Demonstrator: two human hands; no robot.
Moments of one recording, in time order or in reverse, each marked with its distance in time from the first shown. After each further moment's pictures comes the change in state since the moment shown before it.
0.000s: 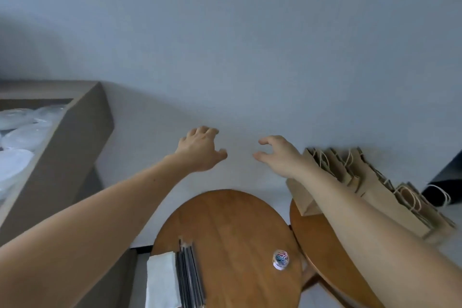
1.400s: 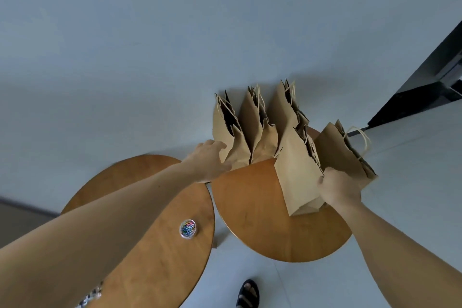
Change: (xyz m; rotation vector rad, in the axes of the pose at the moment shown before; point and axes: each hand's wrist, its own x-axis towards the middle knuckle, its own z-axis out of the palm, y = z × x) left_hand 0.128 0.341 0.268 -0.049 -0.486 0.105; right_hand -0.067 0.557 -0.096 -0.419 0.024 0.663
